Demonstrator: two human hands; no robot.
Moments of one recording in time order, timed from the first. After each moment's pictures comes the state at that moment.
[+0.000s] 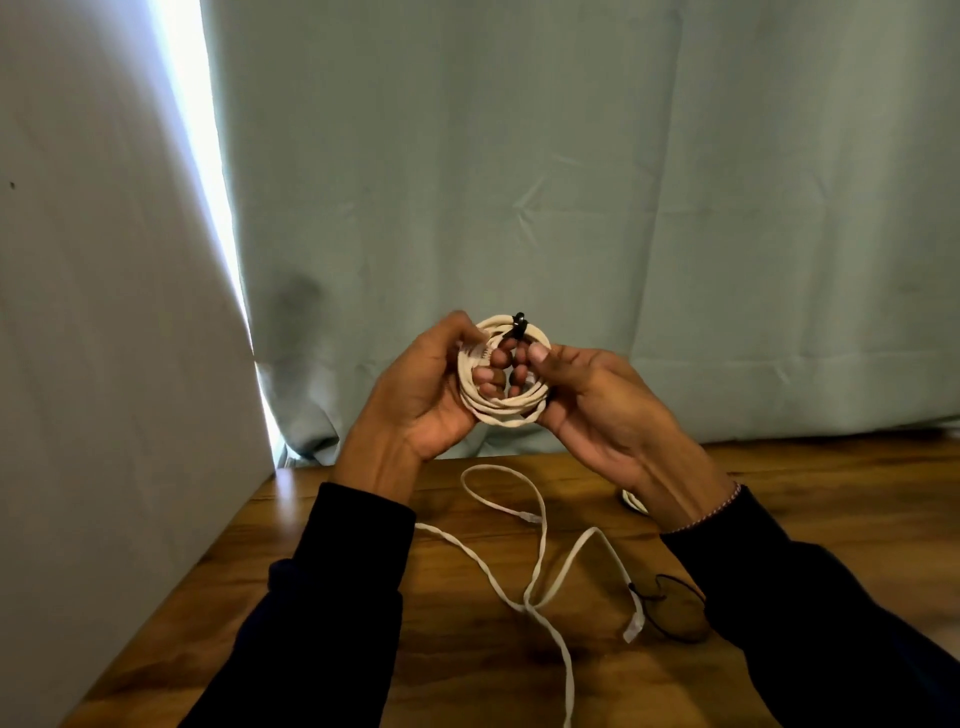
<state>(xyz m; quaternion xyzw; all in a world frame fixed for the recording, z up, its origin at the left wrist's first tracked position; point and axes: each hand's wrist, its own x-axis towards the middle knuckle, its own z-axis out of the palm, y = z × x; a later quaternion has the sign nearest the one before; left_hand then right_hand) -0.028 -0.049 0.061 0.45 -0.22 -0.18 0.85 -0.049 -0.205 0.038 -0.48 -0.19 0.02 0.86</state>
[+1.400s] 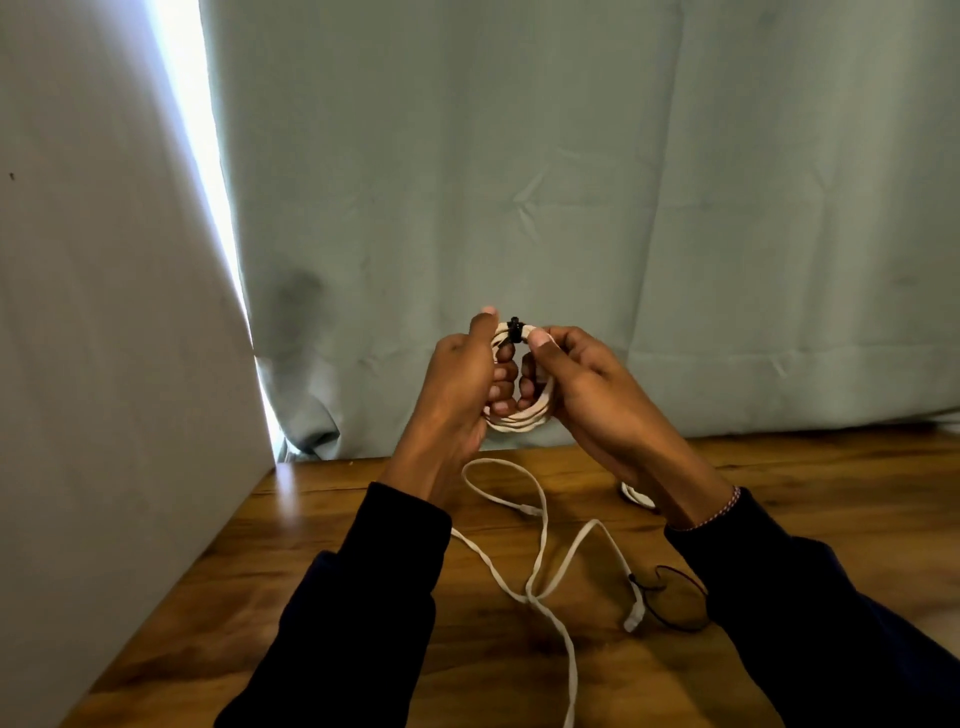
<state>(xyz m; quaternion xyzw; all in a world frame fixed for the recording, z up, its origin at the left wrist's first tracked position) -0.025 -0.077 0.048 0.62 -0.12 0.08 0.77 -0.048 -0.200 0.032 -0.70 -0.18 -0.14 0.67</state>
